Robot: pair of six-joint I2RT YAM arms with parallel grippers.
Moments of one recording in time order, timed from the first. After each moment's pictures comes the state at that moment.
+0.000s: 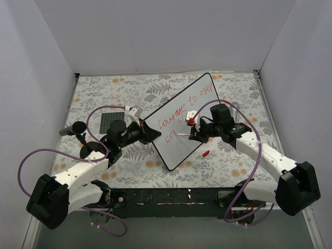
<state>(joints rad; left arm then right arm) -0.54 1.06 0.49 0.38 0.44 -0.56 0.53 1.21 0.83 -0.36 -0.61 -0.59</state>
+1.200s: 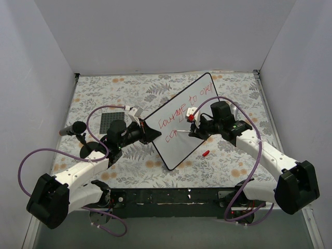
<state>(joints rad) -0.54 1.06 0.49 0.39 0.44 -0.55 0.52 1.22 0.86 -0.36 -0.59 -0.58</state>
